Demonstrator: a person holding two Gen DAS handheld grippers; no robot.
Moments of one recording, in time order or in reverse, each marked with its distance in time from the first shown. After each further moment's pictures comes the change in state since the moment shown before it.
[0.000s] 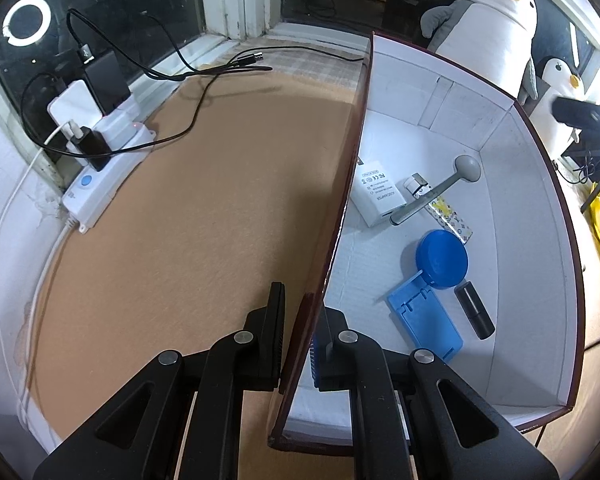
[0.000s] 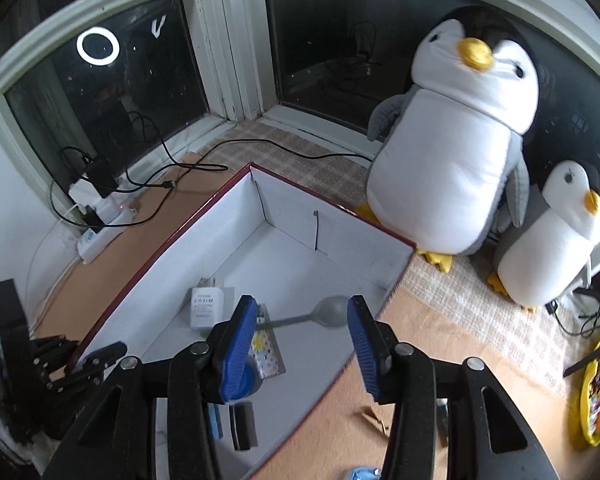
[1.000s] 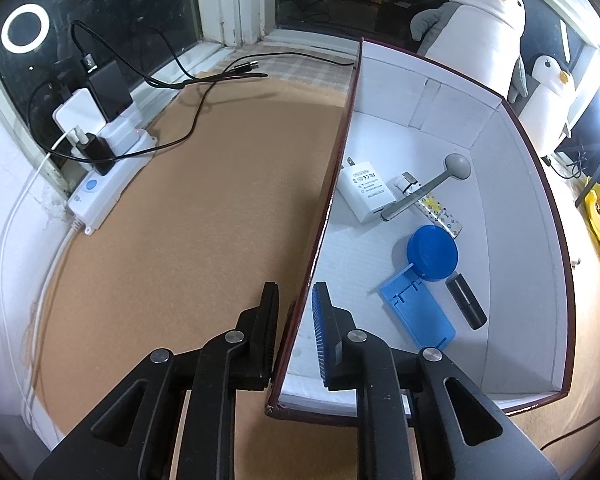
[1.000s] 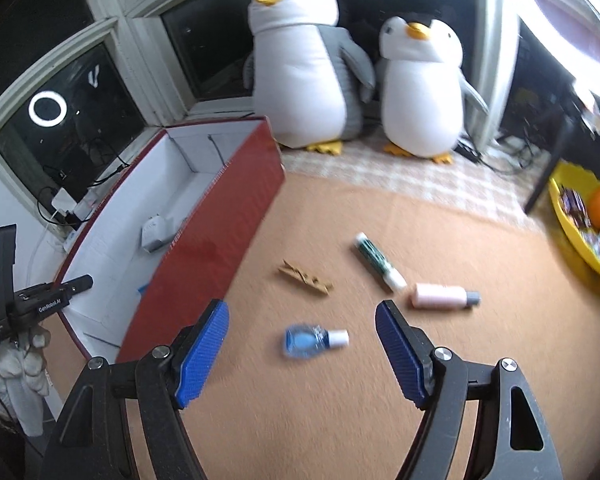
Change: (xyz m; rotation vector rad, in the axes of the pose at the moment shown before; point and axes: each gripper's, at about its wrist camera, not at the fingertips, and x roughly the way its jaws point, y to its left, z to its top) left arm -0.014 -0.005 -0.006 0.022 -0.014 -0.004; right arm -0.064 -0.079 -0.155 0.315 -0.023 -0.052
